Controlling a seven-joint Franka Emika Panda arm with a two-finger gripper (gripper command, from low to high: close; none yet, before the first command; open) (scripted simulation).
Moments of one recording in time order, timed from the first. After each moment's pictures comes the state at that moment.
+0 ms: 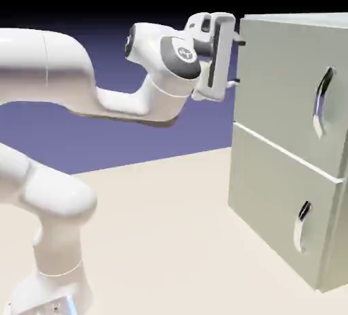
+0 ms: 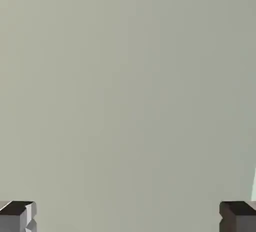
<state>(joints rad) 0.65 -0.84 -0.72 -2.42 -1.62 3.02 0.03</state>
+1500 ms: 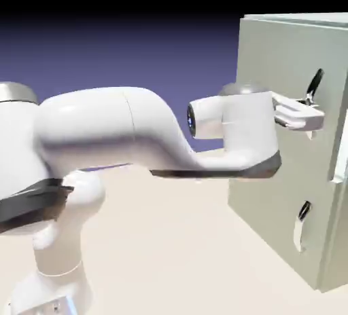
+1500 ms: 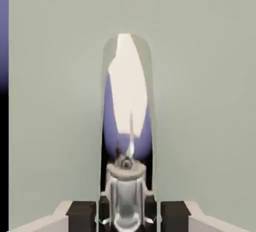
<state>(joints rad) 1.06 -0.88 -1.20 -2.16 -2.89 2.89 -0.26</state>
